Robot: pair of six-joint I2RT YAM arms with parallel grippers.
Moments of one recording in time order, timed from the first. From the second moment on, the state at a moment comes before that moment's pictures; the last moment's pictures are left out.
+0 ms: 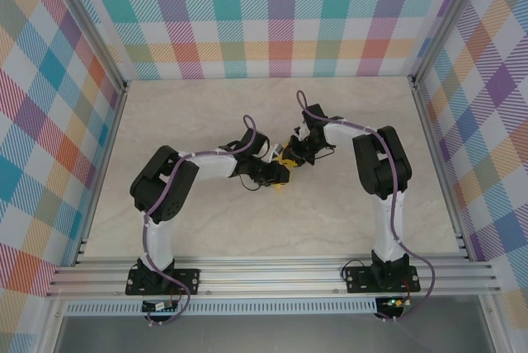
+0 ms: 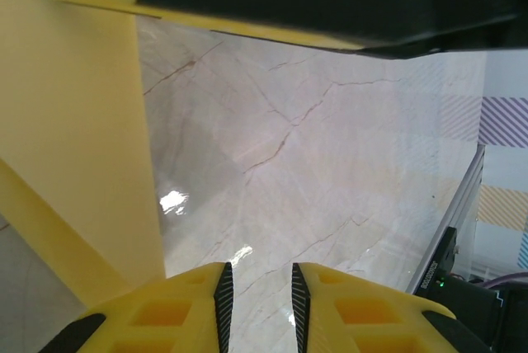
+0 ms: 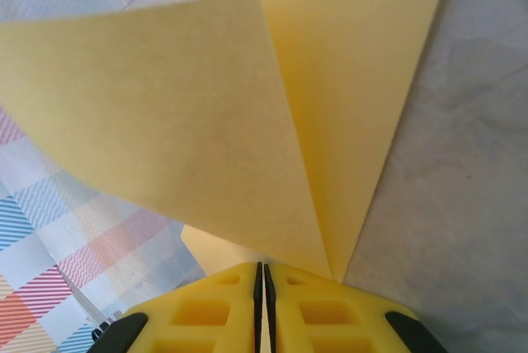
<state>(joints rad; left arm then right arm) -0.63 1.97 1.15 -0.14 0.66 -0.63 0.39 2.15 1.44 -0.56 -0.65 0.64</state>
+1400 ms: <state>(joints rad) -0.65 1.95 1.12 -0.32 0.67 -0.41 0.40 2.15 1.45 -0.63 -0.66 0.63</state>
